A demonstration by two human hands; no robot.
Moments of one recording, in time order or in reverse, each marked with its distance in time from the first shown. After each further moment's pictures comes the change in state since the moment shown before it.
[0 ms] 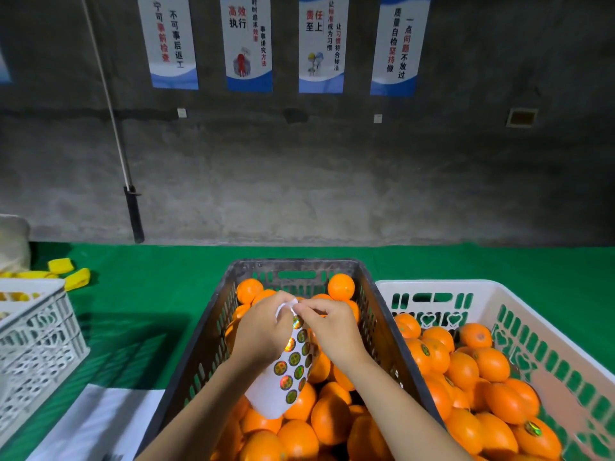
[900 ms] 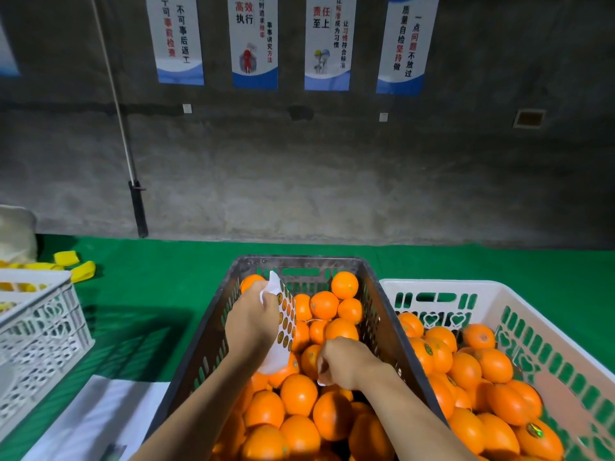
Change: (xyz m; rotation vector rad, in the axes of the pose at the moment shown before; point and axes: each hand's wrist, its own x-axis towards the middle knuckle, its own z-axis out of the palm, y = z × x) left_hand 0.001 0.003 -0.005 0.093 0.329 -0.242; right_hand -0.011 0.025 -0.020 -0.911 -0.733 0.204
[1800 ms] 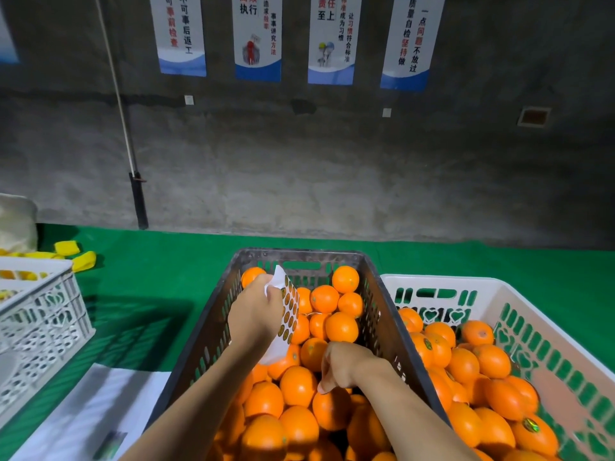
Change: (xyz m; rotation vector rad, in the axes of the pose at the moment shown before) left_hand 0.000 -0.001 0.001 0.009 -0.055 -0.031; right_hand 0.004 0.001 0.008 0.090 -0.186 0.206
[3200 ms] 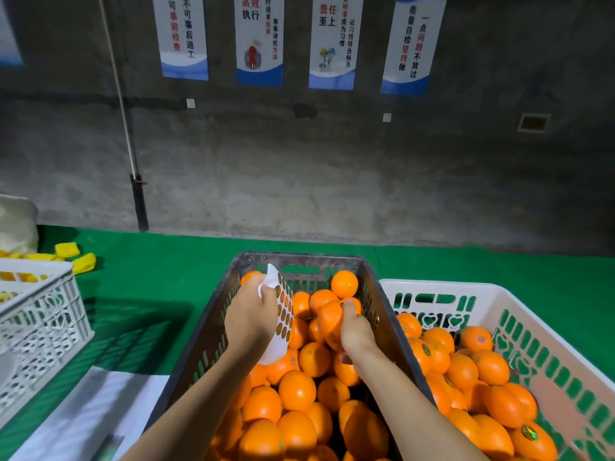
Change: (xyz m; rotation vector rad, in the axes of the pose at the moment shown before) left_hand -0.001 0.007 -0.006 -0.085 0.059 -0.019; right_hand 0.004 -0.010 -0.021 1.064 0.527 0.328
